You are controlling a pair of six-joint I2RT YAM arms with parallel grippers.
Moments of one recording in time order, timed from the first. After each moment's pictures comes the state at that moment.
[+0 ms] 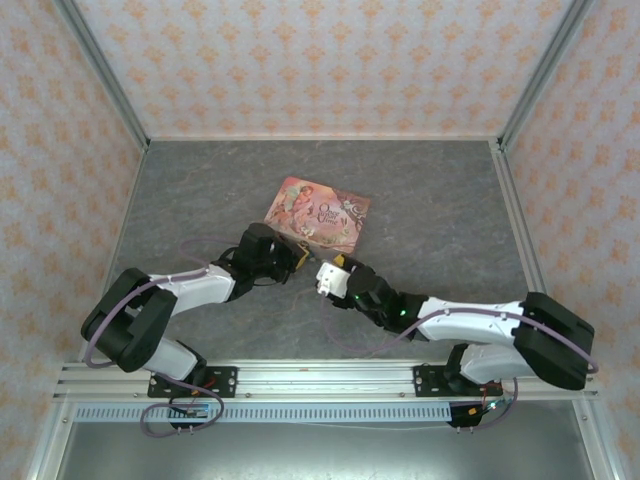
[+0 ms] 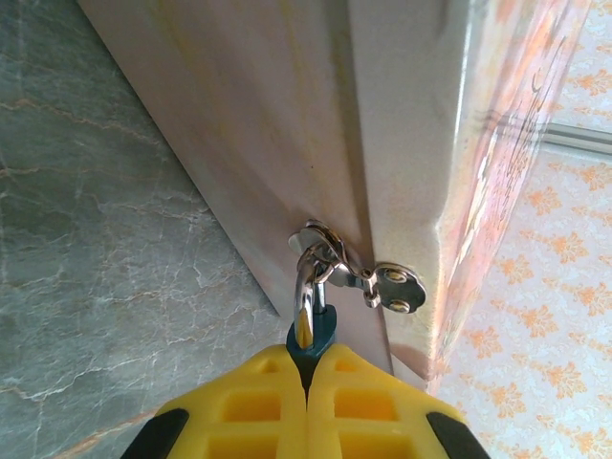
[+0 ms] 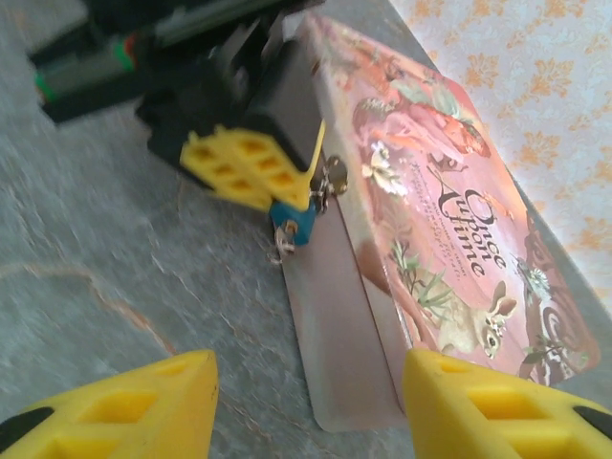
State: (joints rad) left arm -0.51 1.47 0.58 0.26 0.26 -1.49; right arm 1.07 1.27 0.50 0.27 0.39 -0.48
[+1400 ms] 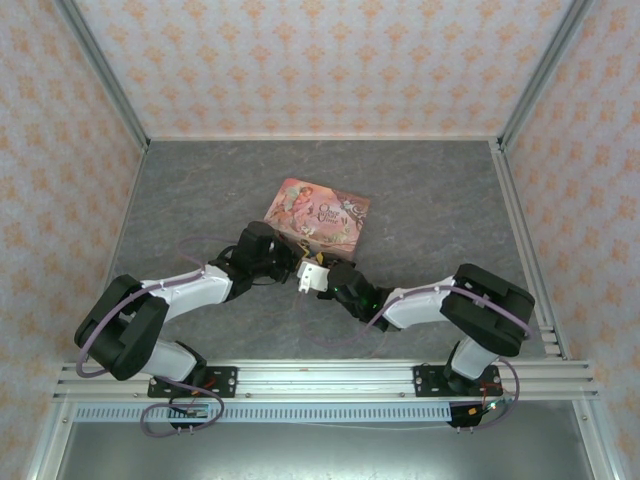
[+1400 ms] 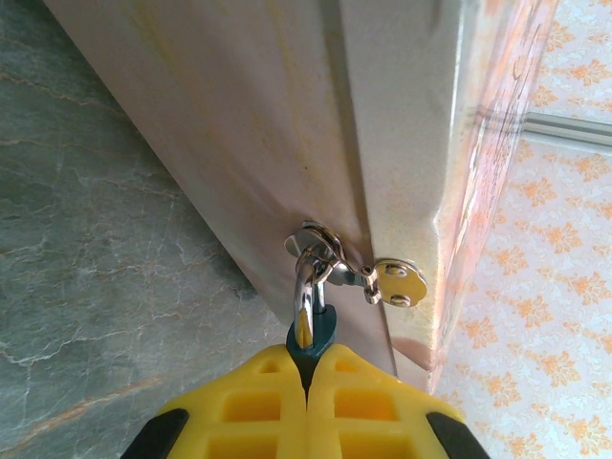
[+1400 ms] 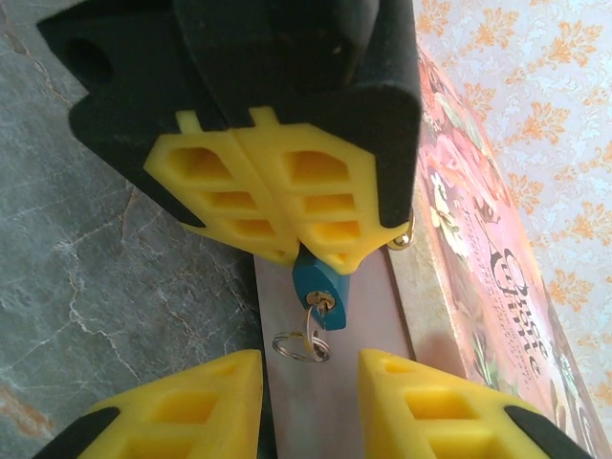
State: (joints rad) left arm -0.52 1.42 0.60 0.19 0.26 -1.48; right arm 1.03 1.63 0.58 0.61 0.40 -0.66
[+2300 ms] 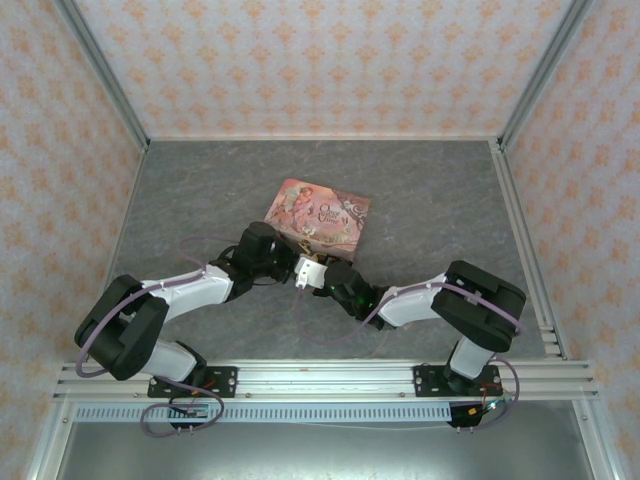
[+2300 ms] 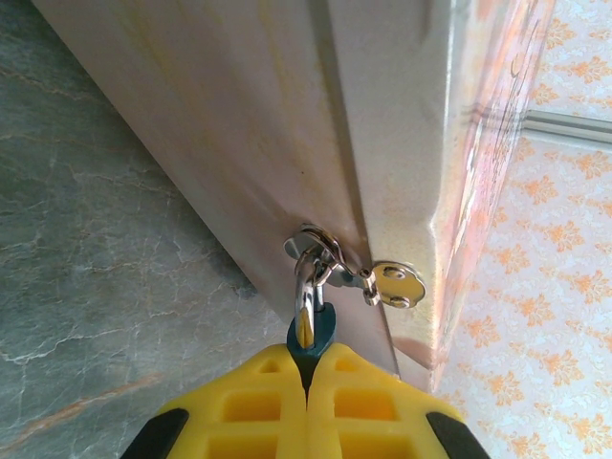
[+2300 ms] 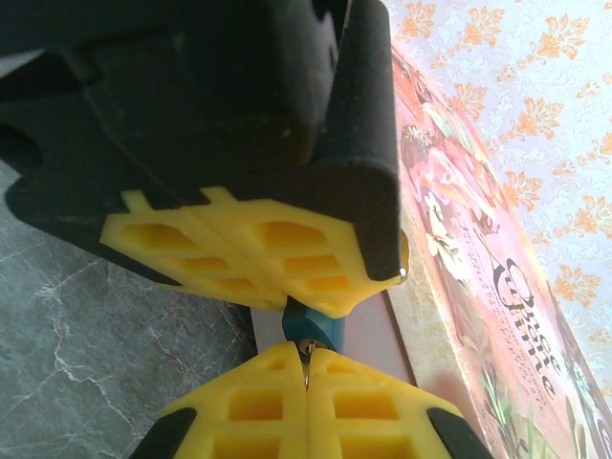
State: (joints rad) left arm -0.53 1.42 0.60 0.19 0.25 -1.48; right arm 1.03 1.67 0.60 0.65 0.41 -0.61
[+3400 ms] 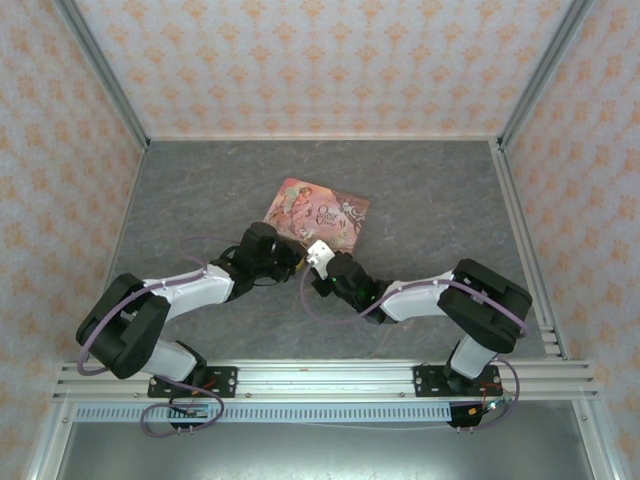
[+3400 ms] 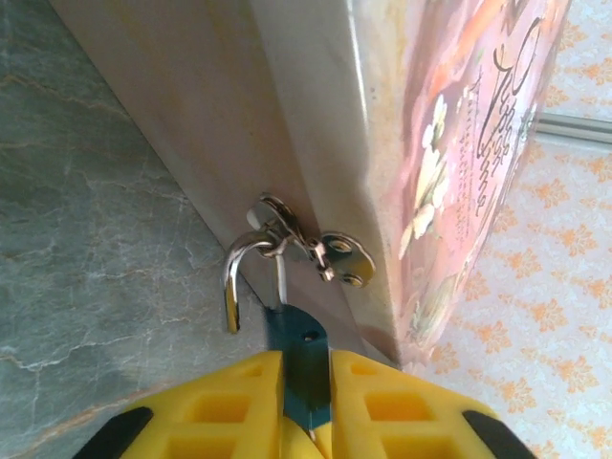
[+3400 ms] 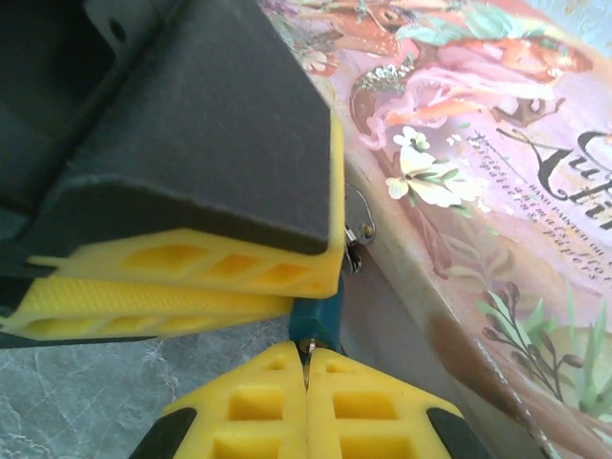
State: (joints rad) left arm -0.54 1.43 0.60 0.18 0.24 -1.47; right arm 0.98 1.64 0.63 0.53 0.26 -0.04
